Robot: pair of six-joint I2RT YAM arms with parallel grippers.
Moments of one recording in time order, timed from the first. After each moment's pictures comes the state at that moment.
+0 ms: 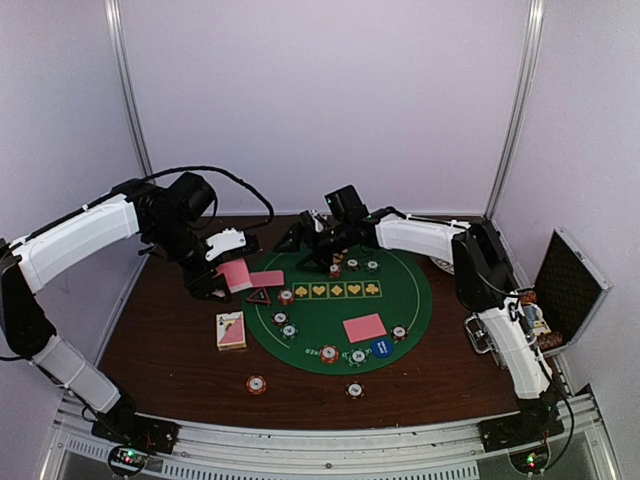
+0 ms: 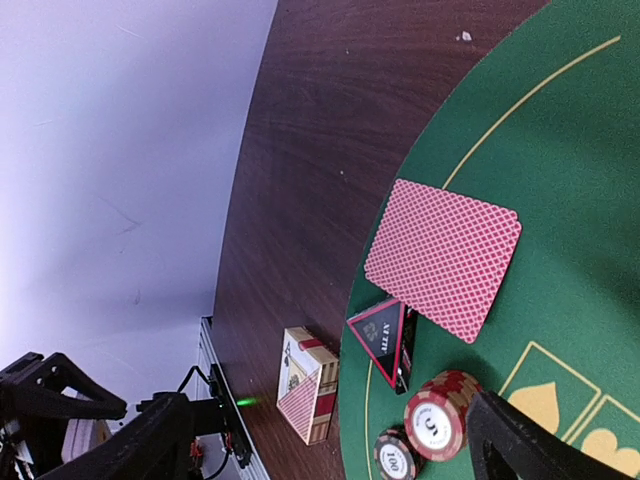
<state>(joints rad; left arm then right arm) -0.54 1.50 1.38 -1.10 0.24 0.64 0.68 2.47 2.11 -0.28 -0.71 0.81</state>
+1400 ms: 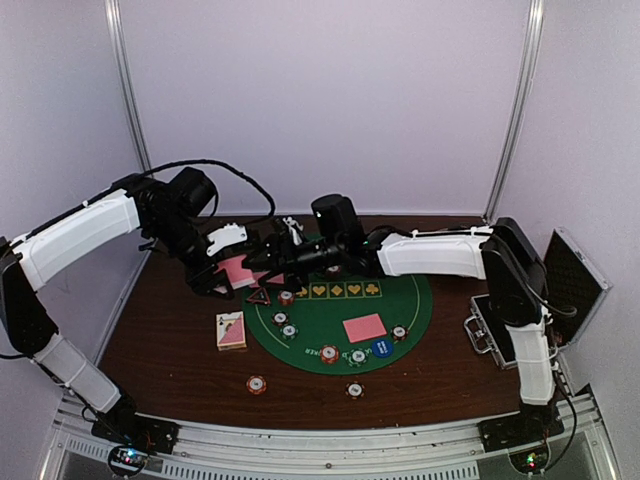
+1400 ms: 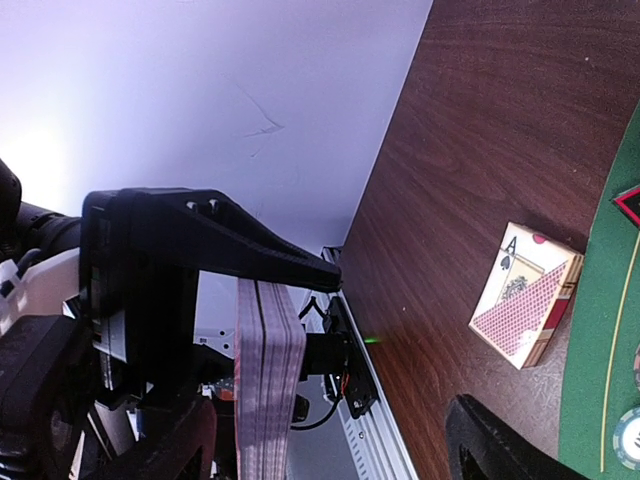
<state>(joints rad) -0.54 1.51 1.42 -1.13 0.27 0.64 0.88 2.14 1.67 0.15 -0.76 1.04</state>
